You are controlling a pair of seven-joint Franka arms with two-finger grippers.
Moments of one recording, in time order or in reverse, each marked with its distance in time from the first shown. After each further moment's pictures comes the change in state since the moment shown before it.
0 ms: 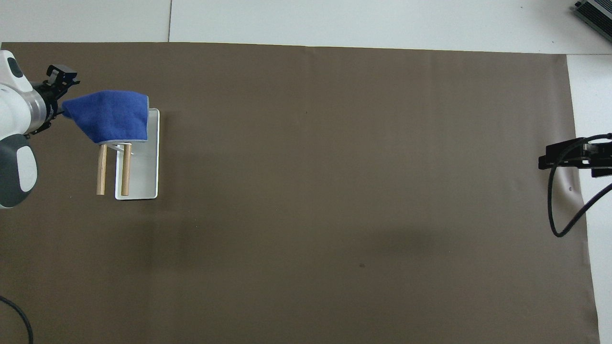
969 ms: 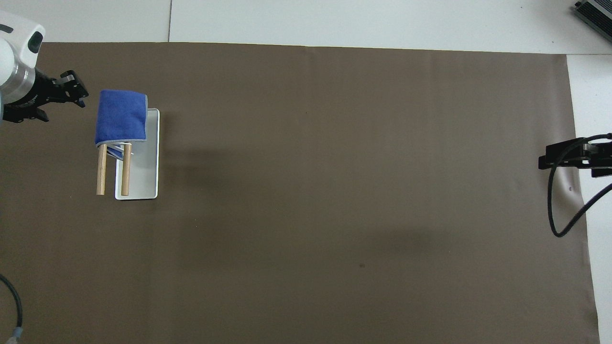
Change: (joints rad) left arm -0.004 0.060 -0.112 0.380 0.000 -0.752 0.471; right arm 0.000 0.000 0.000 0.000 0.000 0.000 0.000
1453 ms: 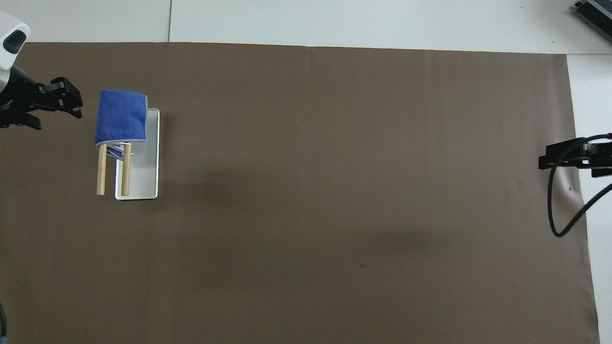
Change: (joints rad) left arm 0.001 -0.074 -0.007 0.076 -0.123 -0.193 0.203; right arm 0.000 0.000 0.000 0.000 0.000 0.000 0.000
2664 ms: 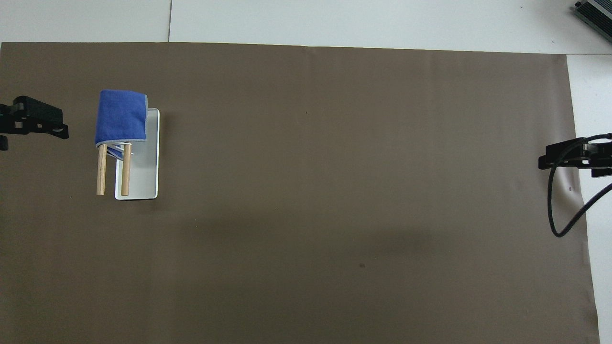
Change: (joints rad) left arm 0.001 -0.138 -0.003 -0.046 -0.082 -0.077 0.077; right arm 0.000 0.000 0.000 0.000 0.000 0.000 0.000
